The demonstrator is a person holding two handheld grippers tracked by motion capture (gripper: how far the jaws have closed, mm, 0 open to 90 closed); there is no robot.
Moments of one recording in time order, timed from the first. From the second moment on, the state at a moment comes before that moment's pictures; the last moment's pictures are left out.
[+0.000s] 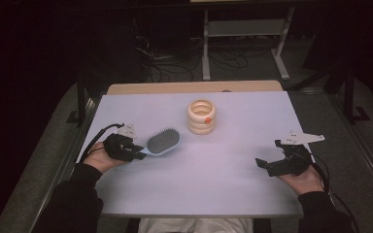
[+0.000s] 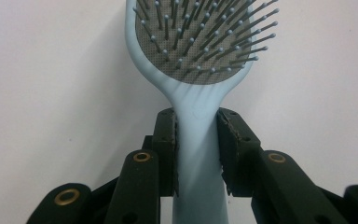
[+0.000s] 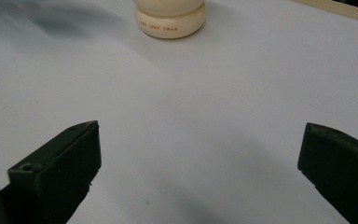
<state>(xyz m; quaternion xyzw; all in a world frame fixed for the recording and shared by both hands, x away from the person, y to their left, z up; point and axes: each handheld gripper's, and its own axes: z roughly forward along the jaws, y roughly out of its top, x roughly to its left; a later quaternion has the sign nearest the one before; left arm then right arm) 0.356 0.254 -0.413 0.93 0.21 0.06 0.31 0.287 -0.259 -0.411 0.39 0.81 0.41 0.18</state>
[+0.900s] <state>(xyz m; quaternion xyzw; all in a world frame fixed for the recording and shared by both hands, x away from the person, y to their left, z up) 0.360 0.240 -0.364 0.92 0.18 0.10 0.32 0.287 -0.260 -0.410 0.39 0.81 0.41 0.18</state>
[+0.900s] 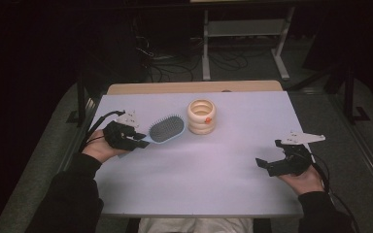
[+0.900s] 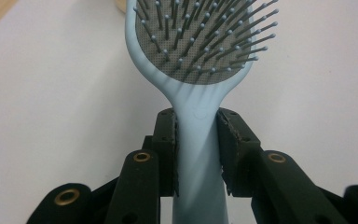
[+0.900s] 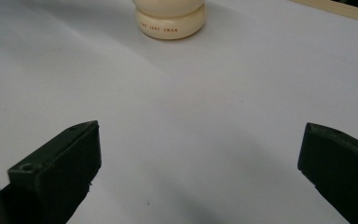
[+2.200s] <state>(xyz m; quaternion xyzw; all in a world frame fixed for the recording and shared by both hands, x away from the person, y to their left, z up) 0.376 0.211 -0.293 0.91 0.16 0.13 0.35 0.286 -0.256 -0.399 0.37 0.81 0.42 0.18</state>
